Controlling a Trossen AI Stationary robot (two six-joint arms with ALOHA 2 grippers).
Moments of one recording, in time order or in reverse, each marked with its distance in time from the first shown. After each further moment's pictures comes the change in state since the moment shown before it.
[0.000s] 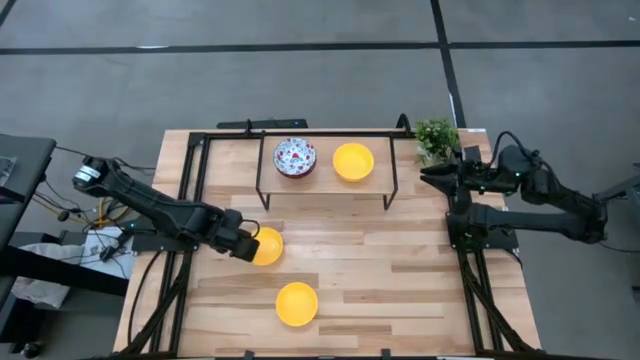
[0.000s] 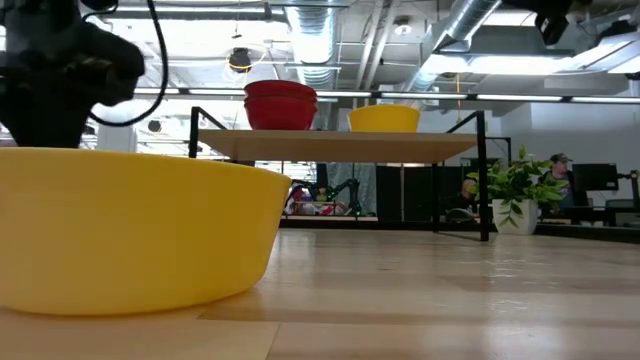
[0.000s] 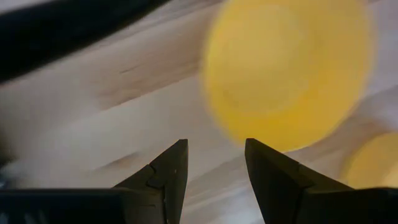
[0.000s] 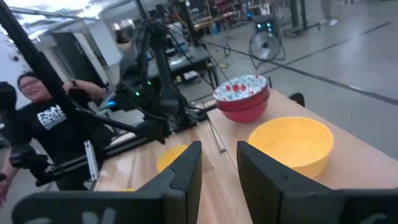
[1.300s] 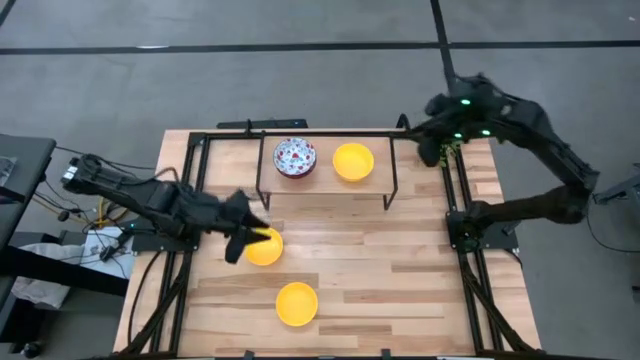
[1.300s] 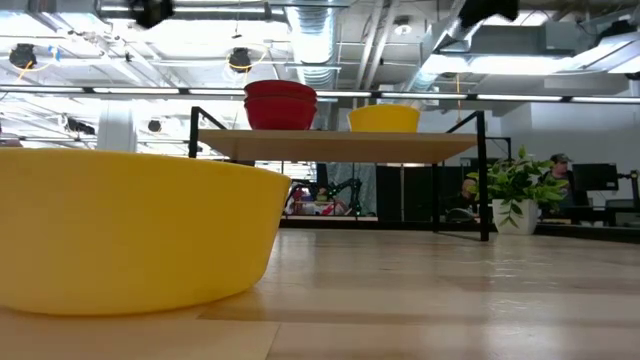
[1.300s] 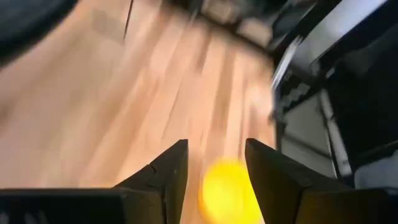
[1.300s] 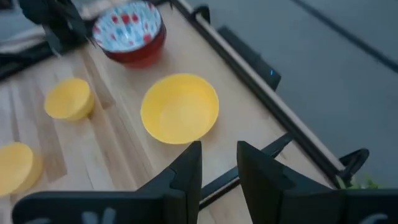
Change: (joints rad) left arm 0.024 -0.229 0.164 0.433 -0.134 0.929; right arm -0.327 0.728 0.844 -0.731 -0.001 -0.269
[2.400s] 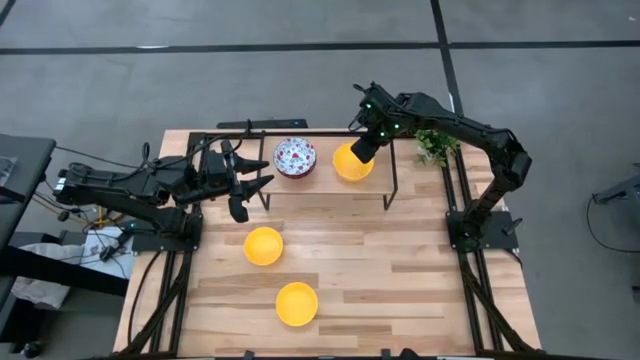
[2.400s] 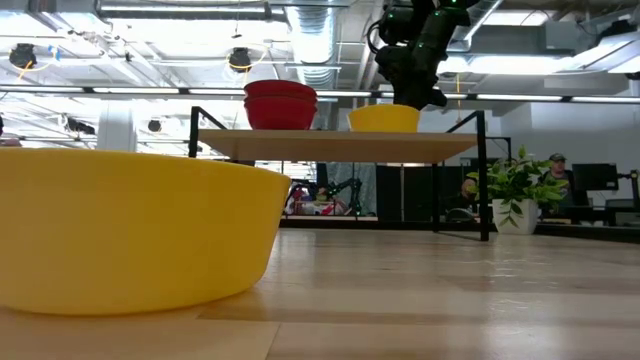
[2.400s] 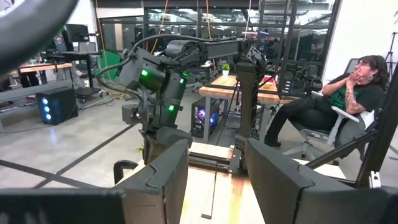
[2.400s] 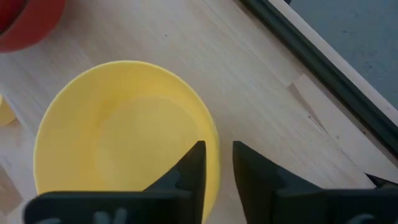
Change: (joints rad) left arm 0.204 -0.081 -0.001 0.509 -0.207 0.616; right arm -0.005 0.546 -0.001 0.151 -0.003 0.130
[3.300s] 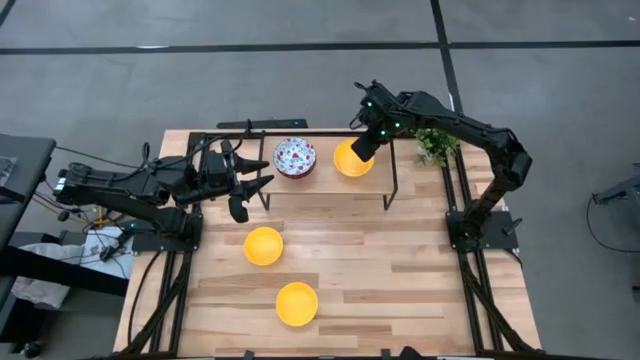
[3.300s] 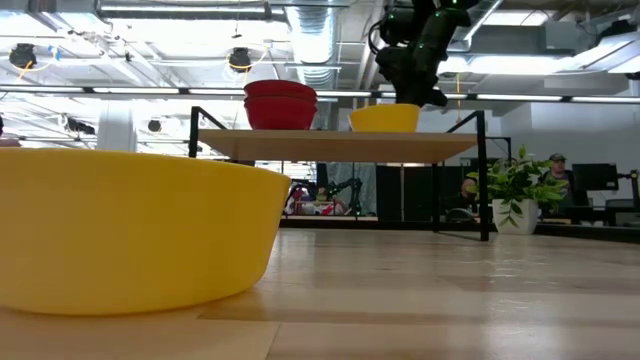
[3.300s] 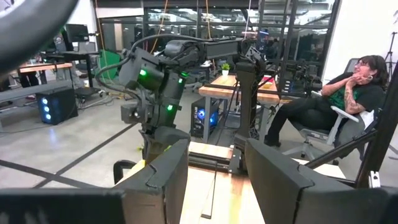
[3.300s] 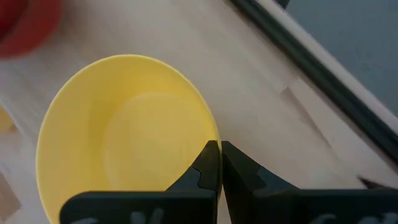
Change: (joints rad) left arm 0.000 0.000 0.000 0.000 0.000 0.000; right arm -0.008 0.000 0.000 0.002 0.001 -0.001
